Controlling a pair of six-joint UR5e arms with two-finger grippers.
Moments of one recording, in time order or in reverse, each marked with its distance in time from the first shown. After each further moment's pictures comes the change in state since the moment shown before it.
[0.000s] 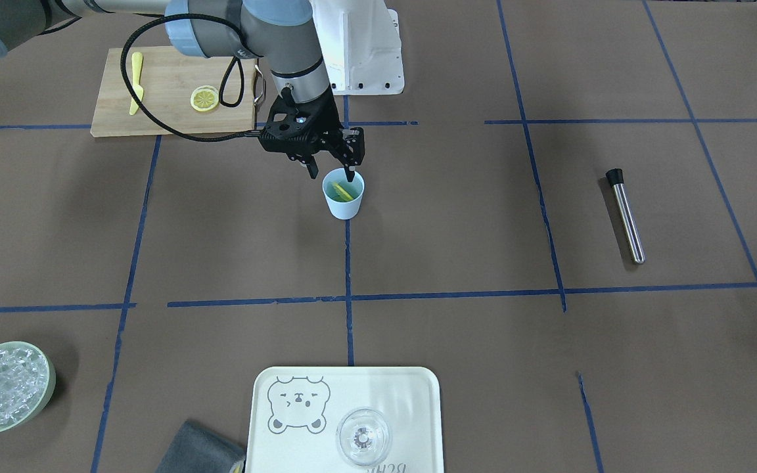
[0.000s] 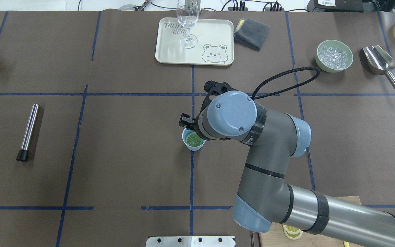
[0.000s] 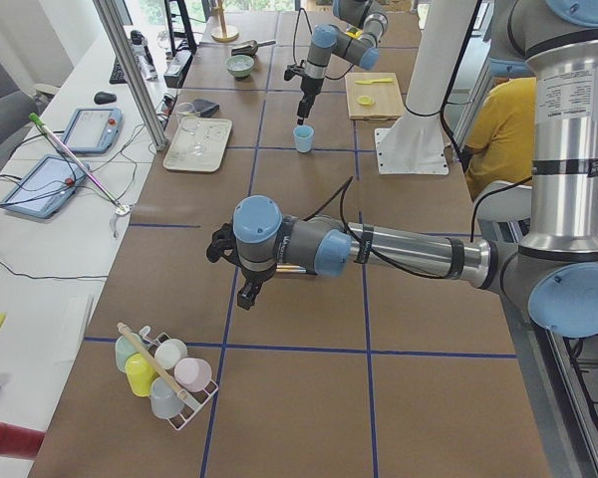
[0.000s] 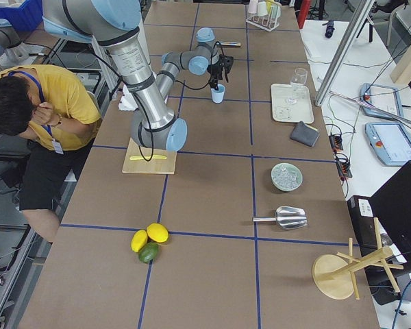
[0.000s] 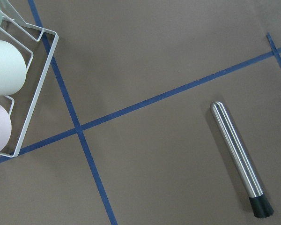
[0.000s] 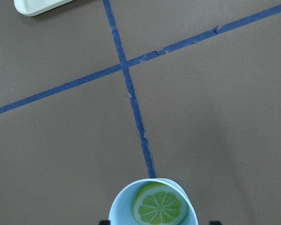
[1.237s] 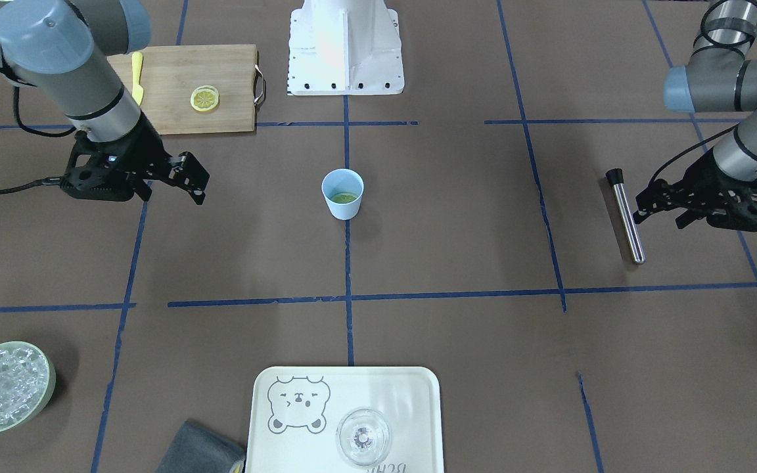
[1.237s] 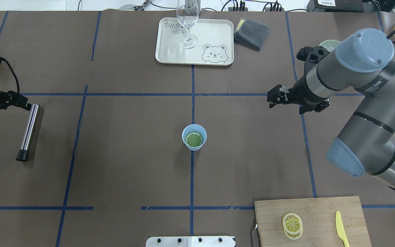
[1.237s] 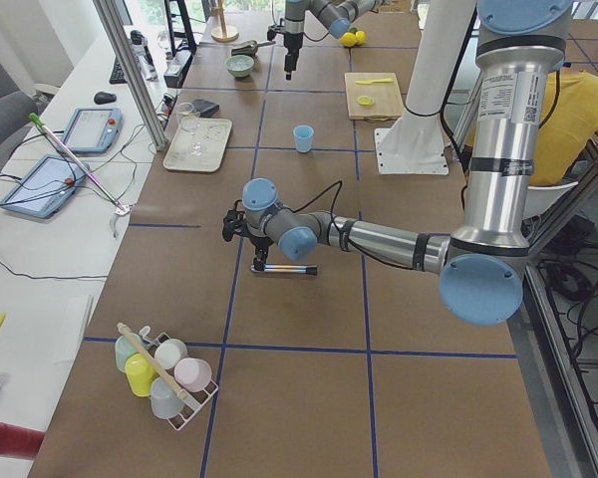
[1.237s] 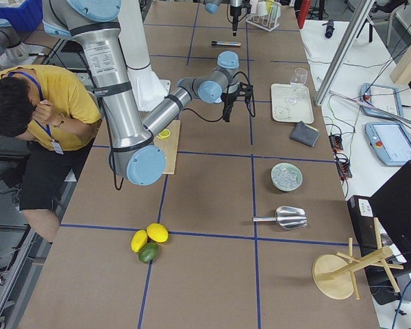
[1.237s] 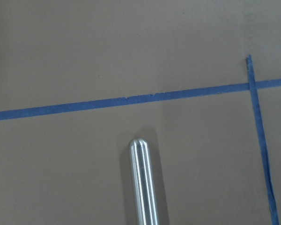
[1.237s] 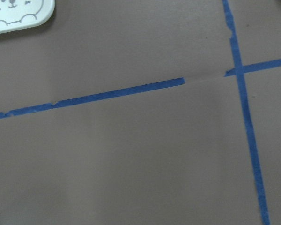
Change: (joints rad) left arm 0.463 -0.151 0.182 -0.397 0.203 -0.858; right arm 0.363 -0.381 0.161 0.013 0.391 -0.411
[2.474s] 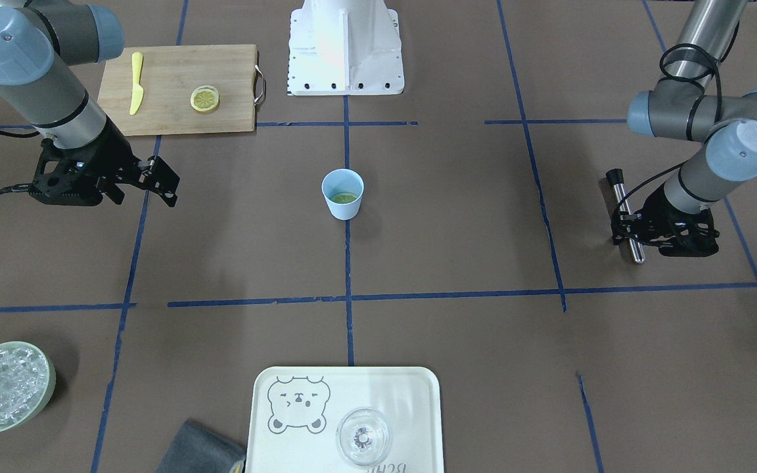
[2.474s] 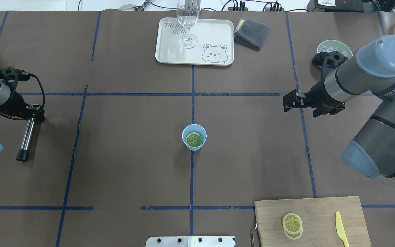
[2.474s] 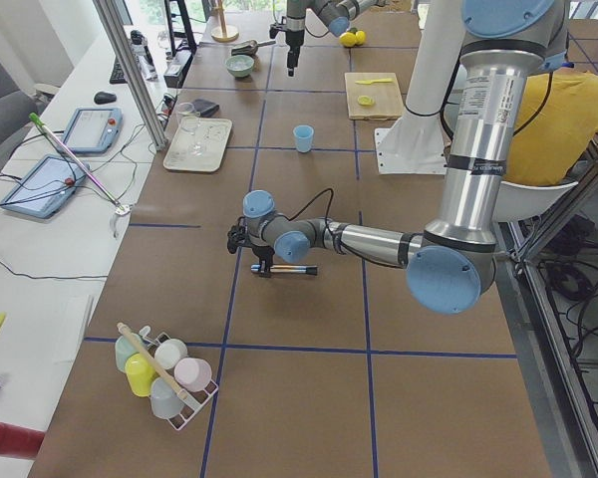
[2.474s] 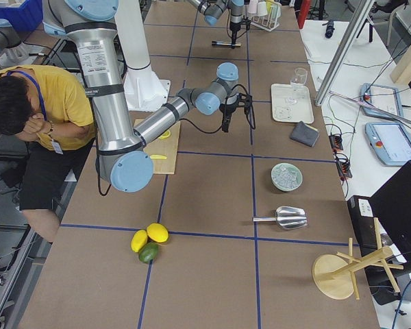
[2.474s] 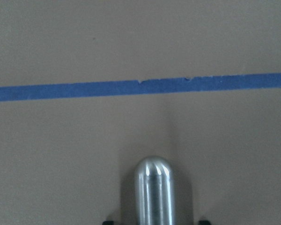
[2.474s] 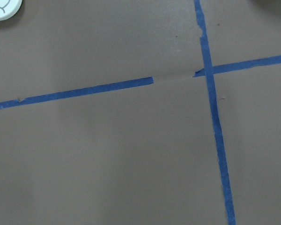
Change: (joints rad) left arm 0.106 -0.057 0.110 0.032 0.089 -0.036; right arm 0.016 -0.064 -0.005 0.062 0.017 -0.030
